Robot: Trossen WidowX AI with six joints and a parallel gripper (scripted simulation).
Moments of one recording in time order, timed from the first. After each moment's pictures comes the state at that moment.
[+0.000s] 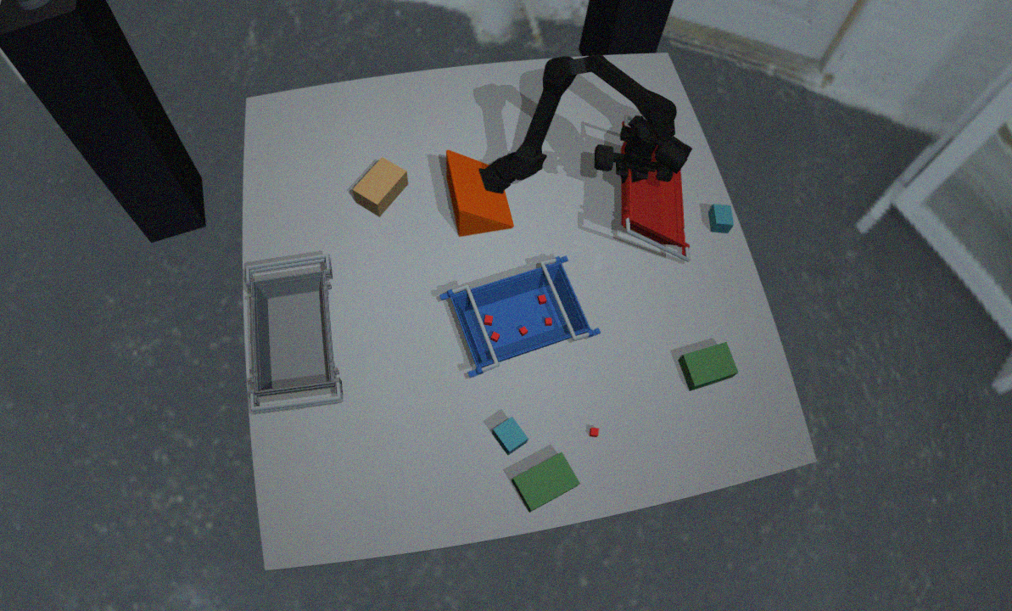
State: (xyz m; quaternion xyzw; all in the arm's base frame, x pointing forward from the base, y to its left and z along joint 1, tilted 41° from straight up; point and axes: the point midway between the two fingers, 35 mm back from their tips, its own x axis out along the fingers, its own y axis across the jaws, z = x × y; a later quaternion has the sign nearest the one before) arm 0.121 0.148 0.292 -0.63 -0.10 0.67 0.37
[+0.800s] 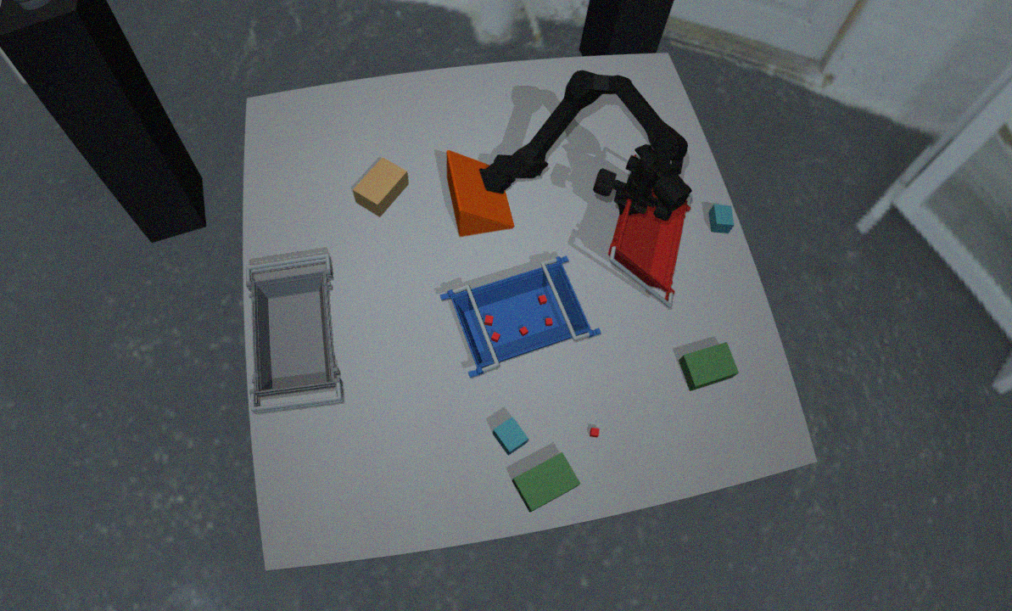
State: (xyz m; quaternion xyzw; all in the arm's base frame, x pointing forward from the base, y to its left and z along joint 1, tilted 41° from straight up) arm 0.203 0.117 0.271 -0.61 0.01 0.67 0.42
